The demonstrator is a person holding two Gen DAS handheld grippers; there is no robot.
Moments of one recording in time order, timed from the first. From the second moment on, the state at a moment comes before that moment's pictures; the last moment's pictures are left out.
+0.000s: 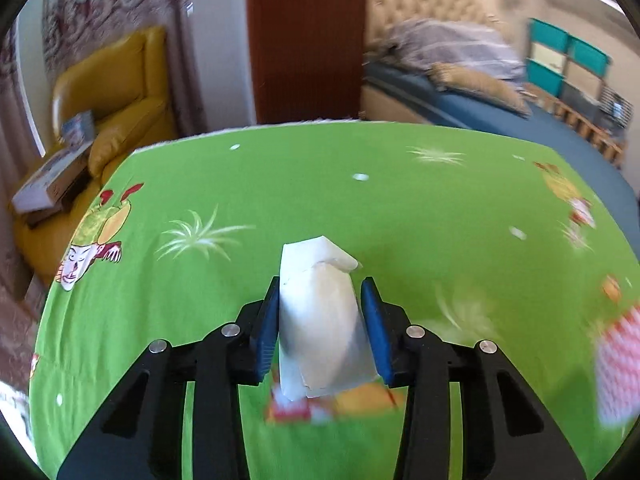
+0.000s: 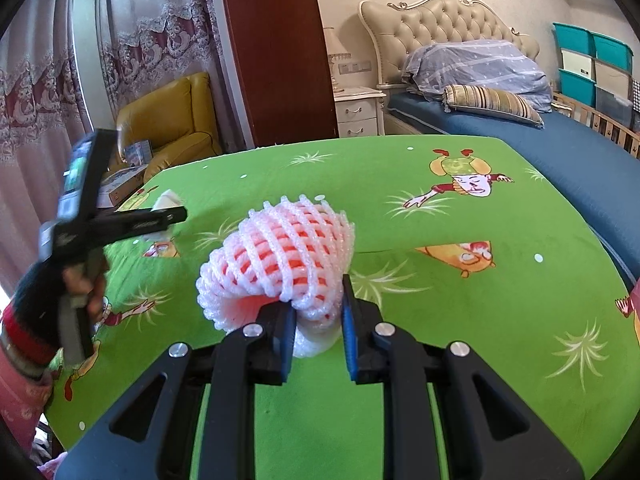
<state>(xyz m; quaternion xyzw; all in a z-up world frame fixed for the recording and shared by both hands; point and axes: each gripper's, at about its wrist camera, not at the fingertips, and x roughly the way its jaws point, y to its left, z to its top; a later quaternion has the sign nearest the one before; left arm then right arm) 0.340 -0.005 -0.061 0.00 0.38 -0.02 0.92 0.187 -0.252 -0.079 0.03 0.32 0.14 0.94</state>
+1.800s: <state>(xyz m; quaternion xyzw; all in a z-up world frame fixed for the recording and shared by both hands) 0.152 -0.198 -0.023 0.12 0.26 -0.25 0.92 0.032 -0.392 -0.046 0.04 0.24 0.03 0.97</state>
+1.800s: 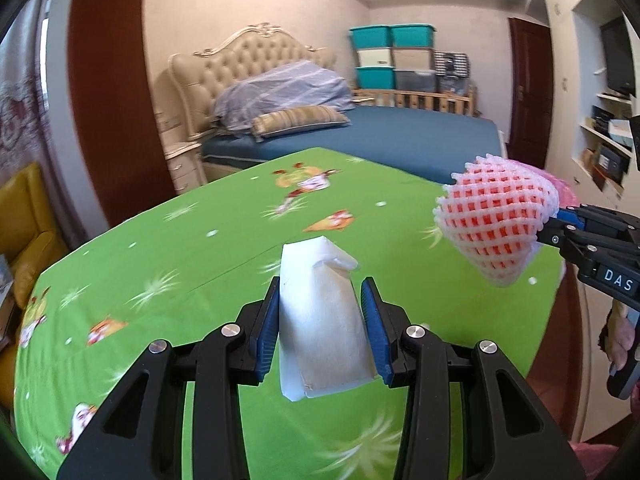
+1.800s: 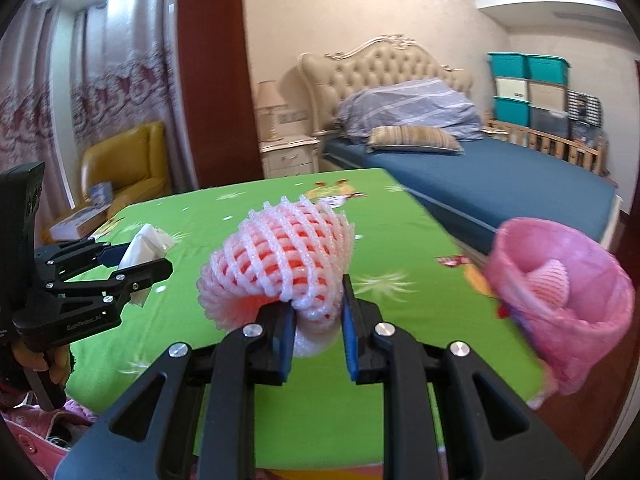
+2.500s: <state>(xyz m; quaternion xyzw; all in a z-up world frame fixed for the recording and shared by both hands) 0.166 -0.374 -0.006 0.15 0.26 -0.37 0.88 -0.016 -0.573 -0.039 0.09 0.20 -0.16 0.96</state>
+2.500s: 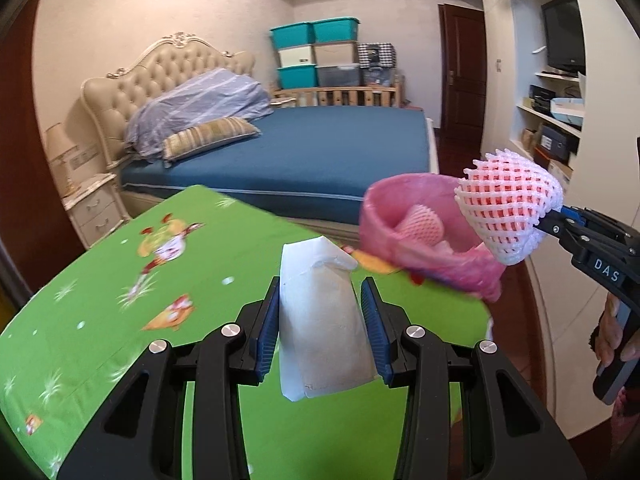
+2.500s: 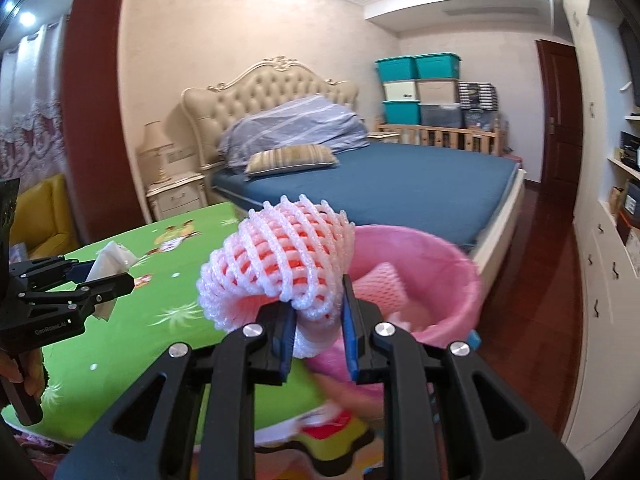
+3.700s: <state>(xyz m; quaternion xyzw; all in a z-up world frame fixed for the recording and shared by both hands) 0.229 -0.553 0.021 0.09 0.25 -0.43 0.87 0.035 -0.684 -0.061 0.08 0.22 -0.22 0.95</state>
